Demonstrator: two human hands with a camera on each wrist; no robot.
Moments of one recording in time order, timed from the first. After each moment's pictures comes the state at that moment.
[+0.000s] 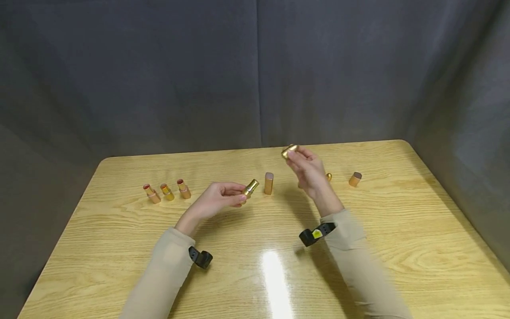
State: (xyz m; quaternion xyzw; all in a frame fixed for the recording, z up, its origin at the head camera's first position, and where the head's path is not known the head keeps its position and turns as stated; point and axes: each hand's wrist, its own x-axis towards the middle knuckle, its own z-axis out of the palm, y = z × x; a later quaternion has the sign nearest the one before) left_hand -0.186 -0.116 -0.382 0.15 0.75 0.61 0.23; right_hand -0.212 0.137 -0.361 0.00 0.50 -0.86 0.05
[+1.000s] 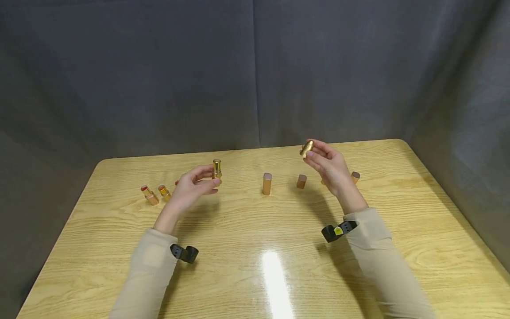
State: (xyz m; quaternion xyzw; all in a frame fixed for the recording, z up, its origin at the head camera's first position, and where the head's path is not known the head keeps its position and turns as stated) left_hand -0.190 -0.152 -0.367 0.09 0.77 0.63 0.12; right_hand -0.216 0.195 -0.356 -0.04 0.56 -0.83 0.03
